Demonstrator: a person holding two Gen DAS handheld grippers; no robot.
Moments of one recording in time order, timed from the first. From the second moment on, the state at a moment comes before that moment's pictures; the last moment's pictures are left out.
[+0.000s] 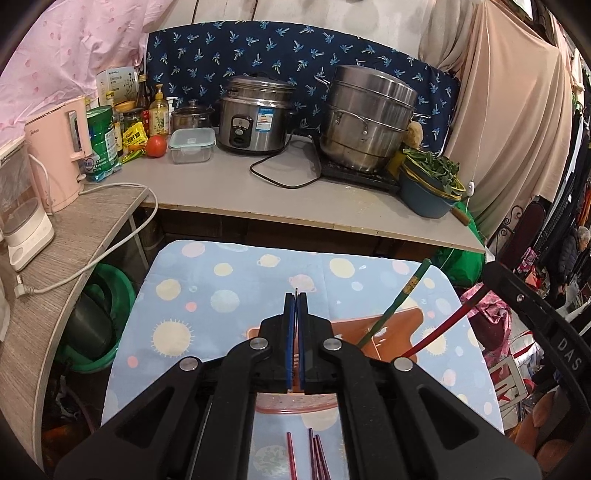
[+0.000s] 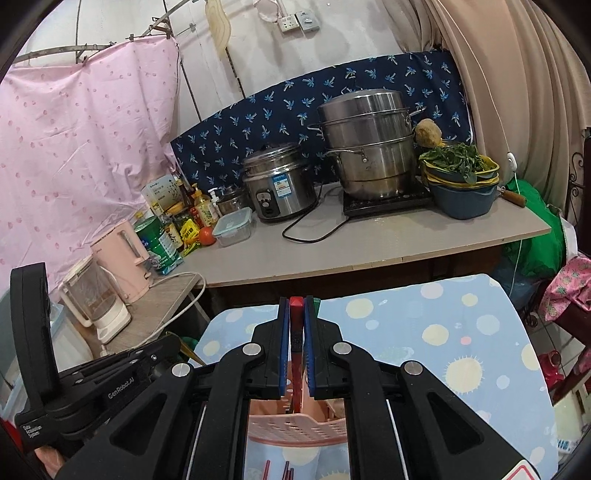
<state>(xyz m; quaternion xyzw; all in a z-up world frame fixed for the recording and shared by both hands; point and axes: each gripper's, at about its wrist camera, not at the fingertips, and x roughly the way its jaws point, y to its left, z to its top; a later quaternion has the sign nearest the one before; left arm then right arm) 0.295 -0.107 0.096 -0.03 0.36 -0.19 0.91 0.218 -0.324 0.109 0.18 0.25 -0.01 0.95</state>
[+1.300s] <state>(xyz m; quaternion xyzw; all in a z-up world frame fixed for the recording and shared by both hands) 0.190 -0.071 0.079 0.00 0.34 -0.15 0.93 0.104 -0.280 0.040 0.15 0.34 0.02 0.93</state>
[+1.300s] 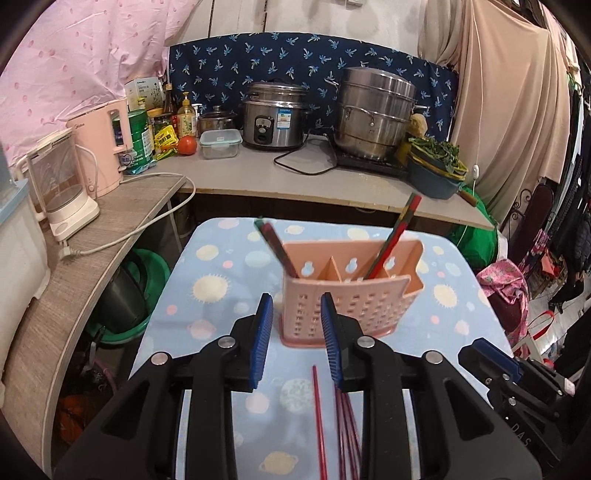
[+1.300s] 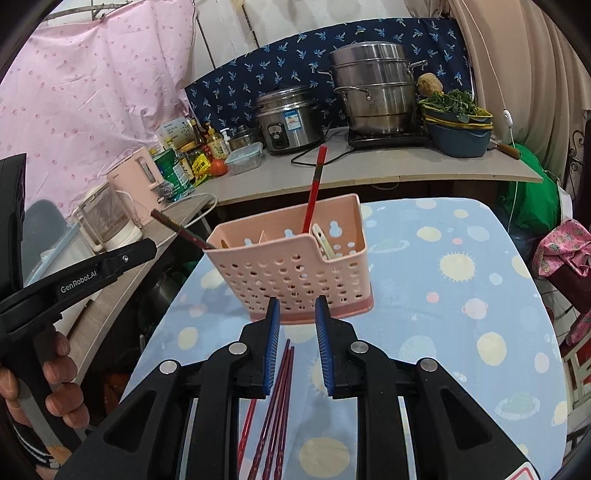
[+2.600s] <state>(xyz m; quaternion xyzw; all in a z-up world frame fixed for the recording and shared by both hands) 0.083 -0.040 -0.070 0.04 0.49 -0.14 0.86 0.008 -0.206 -0.083 0.12 0.49 0.05 0.86</state>
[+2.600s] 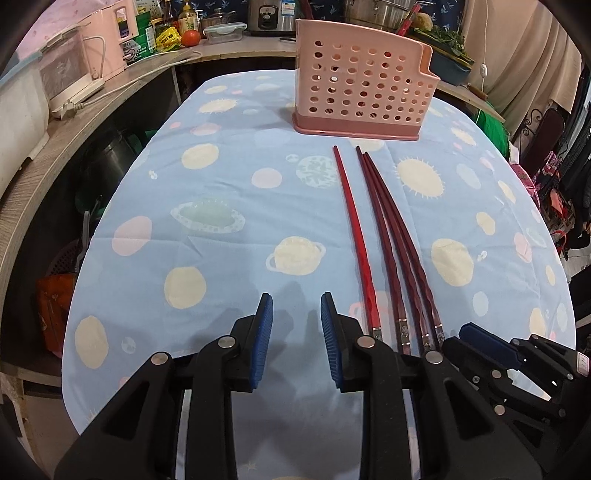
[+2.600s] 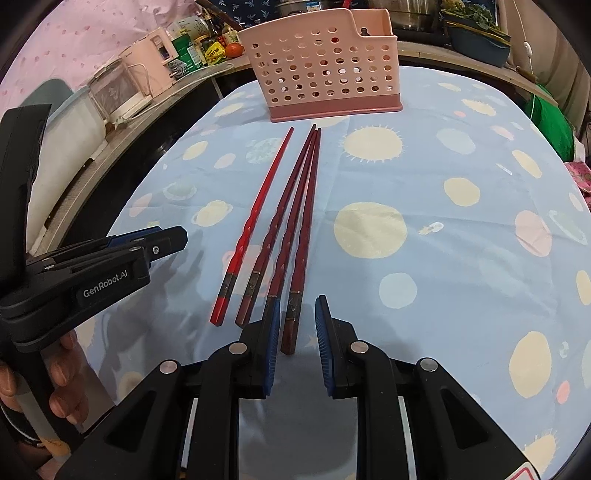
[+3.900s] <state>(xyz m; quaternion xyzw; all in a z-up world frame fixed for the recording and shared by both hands) 0.072 -0.072 -0.091 0.05 0.51 -0.18 0.84 -0.007 -0.238 -0.096 0.15 0.48 0.01 0.86</state>
